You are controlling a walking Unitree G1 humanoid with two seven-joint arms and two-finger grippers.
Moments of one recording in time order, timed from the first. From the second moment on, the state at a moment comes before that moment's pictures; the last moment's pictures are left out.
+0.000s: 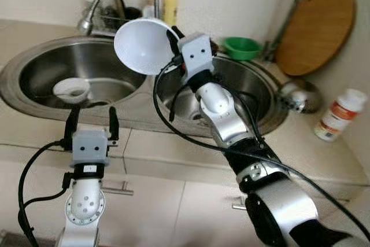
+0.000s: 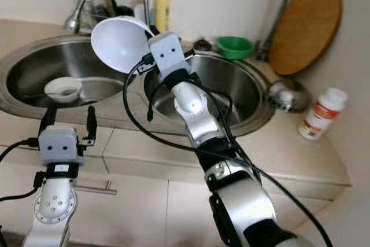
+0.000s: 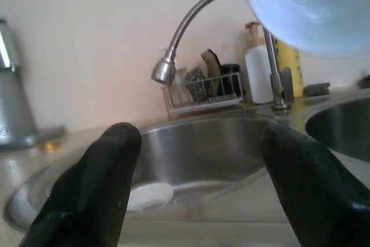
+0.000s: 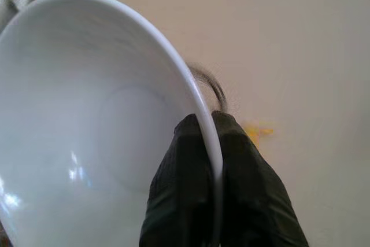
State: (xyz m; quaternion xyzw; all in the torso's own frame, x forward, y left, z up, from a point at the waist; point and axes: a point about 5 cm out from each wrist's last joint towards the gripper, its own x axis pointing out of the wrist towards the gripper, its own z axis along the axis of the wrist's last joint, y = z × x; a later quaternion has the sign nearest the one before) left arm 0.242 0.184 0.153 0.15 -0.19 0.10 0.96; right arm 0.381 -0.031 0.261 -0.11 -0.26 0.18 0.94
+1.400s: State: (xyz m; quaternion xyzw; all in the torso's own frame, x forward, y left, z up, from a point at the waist) left arm 0.243 0.179 0.151 0.15 -0.19 0.09 0.97; right arm 0.396 -0.046 0.165 -0.38 0.05 0.24 0.89
